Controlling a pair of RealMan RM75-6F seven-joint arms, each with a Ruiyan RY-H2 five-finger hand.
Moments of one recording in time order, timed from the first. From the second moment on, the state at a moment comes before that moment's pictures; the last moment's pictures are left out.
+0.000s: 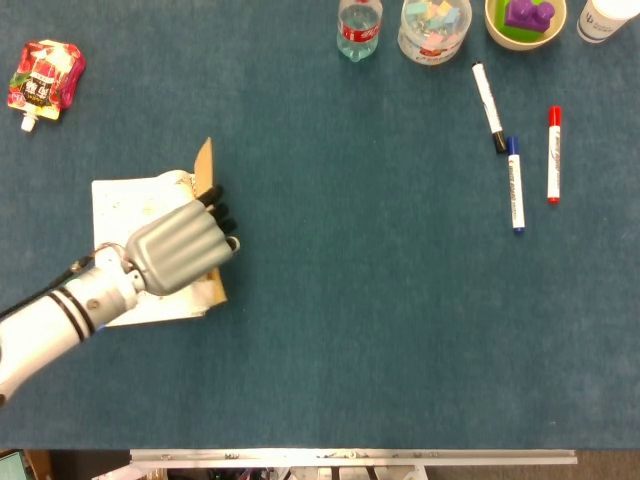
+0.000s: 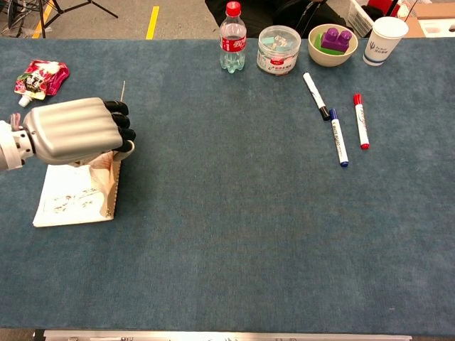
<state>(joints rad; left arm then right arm) -0.77 -1.12 0.10 -1.76 1.65 0.83 0.59 0.02 -1.13 0.07 -1.50 -1.47 1.52 0.10</state>
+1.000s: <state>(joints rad) -0.83 -1.34 0.00 -1.89 1.29 0.82 0.94 0.01 -1.15 0.08 -1.45 -1.46 1.52 0.16</state>
